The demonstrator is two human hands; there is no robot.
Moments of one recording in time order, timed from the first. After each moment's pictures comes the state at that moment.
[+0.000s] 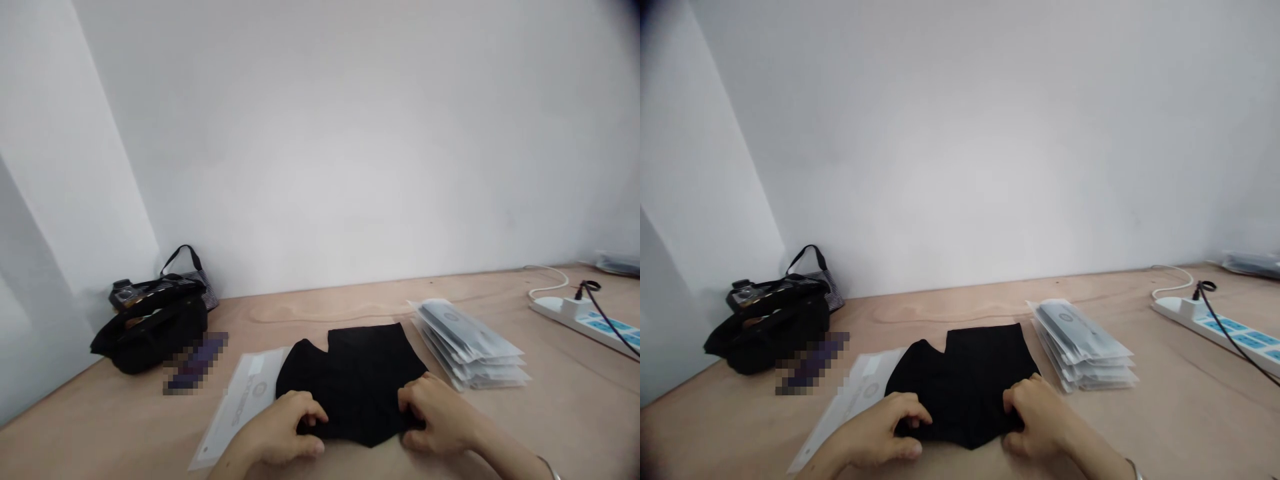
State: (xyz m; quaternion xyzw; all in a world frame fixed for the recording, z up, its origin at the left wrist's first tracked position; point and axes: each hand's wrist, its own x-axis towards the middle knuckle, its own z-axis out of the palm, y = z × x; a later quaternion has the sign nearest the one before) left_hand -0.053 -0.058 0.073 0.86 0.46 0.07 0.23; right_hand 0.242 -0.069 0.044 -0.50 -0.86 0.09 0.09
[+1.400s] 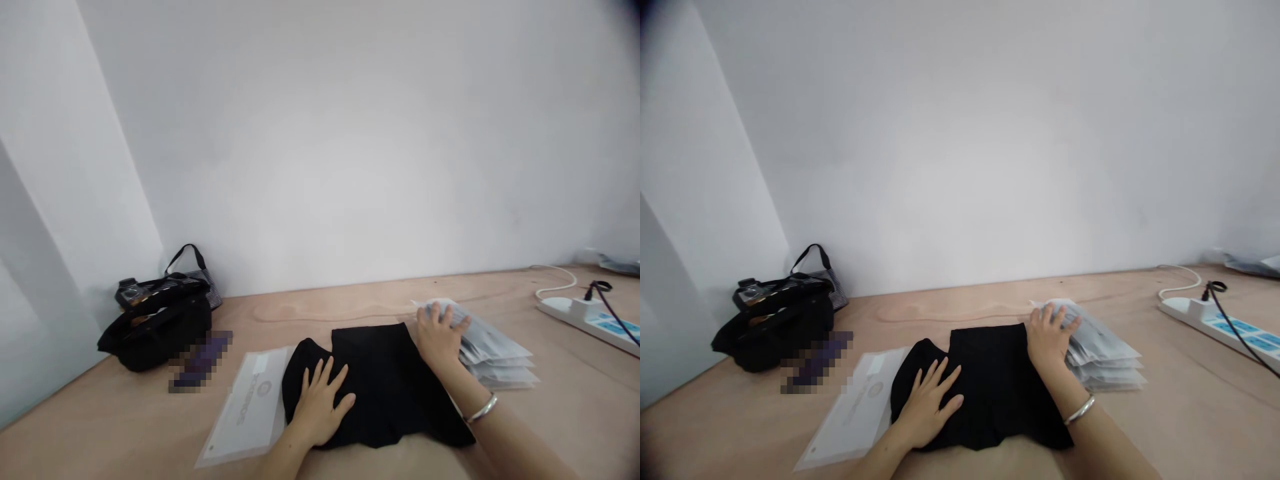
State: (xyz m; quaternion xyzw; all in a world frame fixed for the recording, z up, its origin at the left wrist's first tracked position) left_hand -0.013 -0.022 0.008 0.83 0.55 0.08 0.09; right_hand 0.246 0.015 0.044 -0.77 -0.56 -0.28 0.13
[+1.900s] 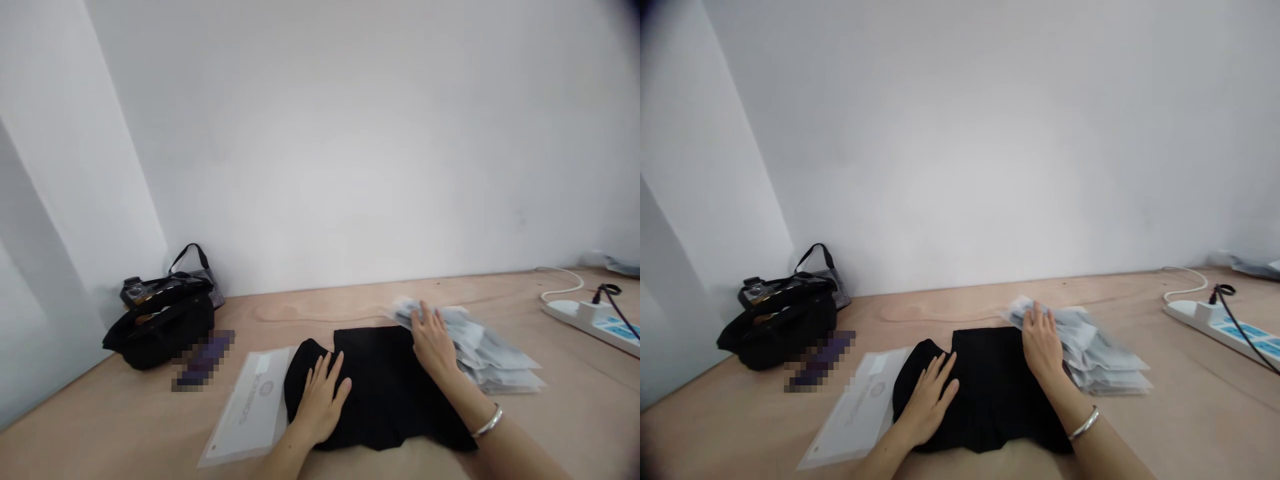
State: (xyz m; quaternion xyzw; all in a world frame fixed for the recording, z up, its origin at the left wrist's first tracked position) left_hand -0.014 -0.021 0.009 0.80 0.56 0.17 0.12; right_hand 0.244 0.019 0.038 -0.69 -0.66 -0.23 0.20
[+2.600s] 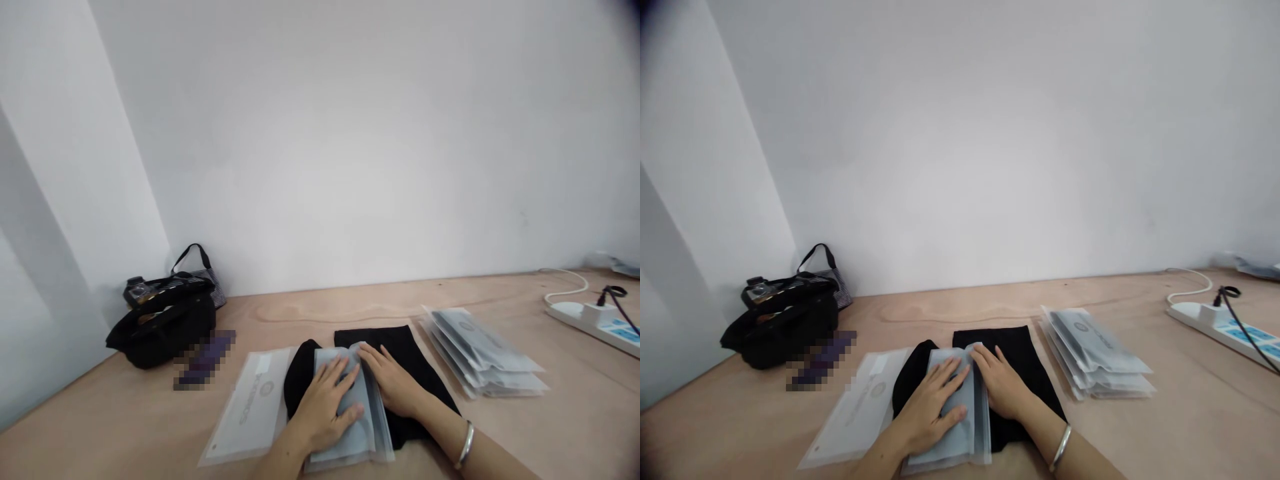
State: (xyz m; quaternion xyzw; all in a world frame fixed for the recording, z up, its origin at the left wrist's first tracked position) left_hand -0.018 -0.030 0.029 0.90 0.41 0.14 0.06; right_hand 0.190 0.001 0.004 -0.41 -0.89 0.07 0.19
